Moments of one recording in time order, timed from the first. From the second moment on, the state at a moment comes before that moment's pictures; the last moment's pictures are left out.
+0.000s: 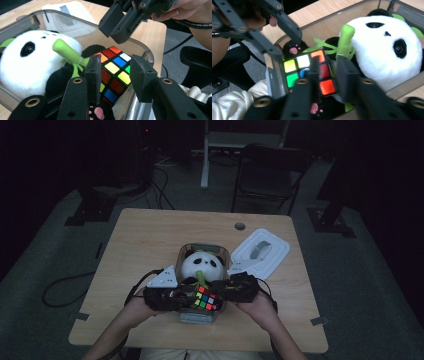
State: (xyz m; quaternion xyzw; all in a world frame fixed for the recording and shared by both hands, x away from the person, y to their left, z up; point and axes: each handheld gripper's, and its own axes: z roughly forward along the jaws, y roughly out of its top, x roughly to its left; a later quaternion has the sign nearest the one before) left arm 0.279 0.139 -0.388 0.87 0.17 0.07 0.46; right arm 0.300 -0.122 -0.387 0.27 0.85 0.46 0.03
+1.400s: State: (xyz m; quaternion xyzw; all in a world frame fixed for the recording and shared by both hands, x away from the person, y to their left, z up) left arm 0.289 0.124 -0.403 0.89 0.18 0.10 0.40; right arm 0.319 -0.073 -0.402 0.24 0.89 0.40 0.03
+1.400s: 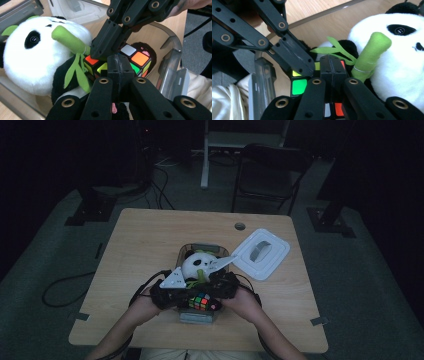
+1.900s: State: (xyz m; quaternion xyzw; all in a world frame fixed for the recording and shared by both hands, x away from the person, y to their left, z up) left arm 0.293 0.120 -0.406 0.91 0.16 0.11 0.36; right arm 0.323 -0.063 -0.405 0.22 0.90 0.37 0.04
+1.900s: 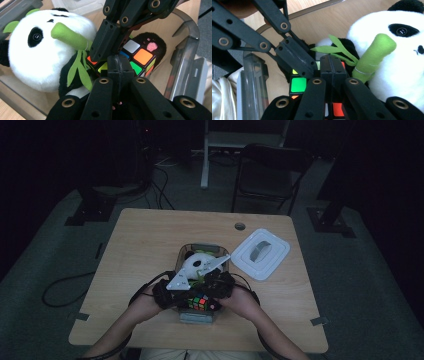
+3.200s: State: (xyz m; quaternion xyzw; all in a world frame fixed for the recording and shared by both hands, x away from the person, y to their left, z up) left arm 0.305 0.172 -0.388 0.85 0.24 0.08 0.47; right arm 0.334 -0.153 -0.386 0.35 0.80 0.49 0.05
